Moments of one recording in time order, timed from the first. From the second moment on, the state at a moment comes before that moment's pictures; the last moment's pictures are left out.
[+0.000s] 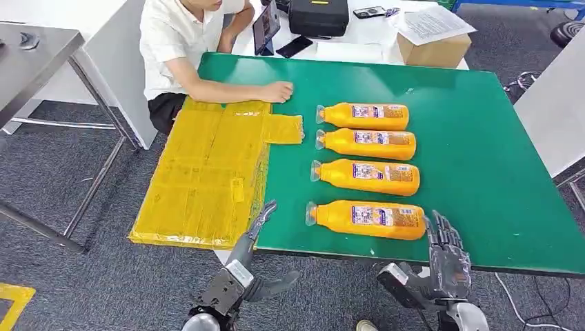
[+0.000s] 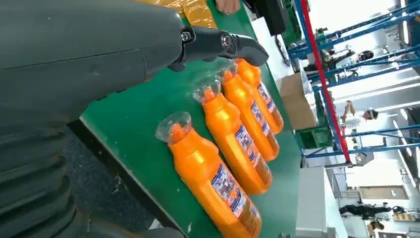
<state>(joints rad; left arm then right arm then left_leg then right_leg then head) 0.02 -0.17 -0.50 -1.35 -0.06 0.23 -0.41 0.15 -0.17 0.07 -1.38 1.07 -0.58 -0.24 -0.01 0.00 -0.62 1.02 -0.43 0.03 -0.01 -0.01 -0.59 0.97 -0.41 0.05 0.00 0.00</state>
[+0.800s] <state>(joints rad) -0.02 -0.19 -0.54 -1.35 -0.12 0.21 -0.37 -0.14 -0.28 0.32 -1.24 1.13 -0.31 -0.10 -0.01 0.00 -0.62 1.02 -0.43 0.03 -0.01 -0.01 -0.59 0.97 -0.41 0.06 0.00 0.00</state>
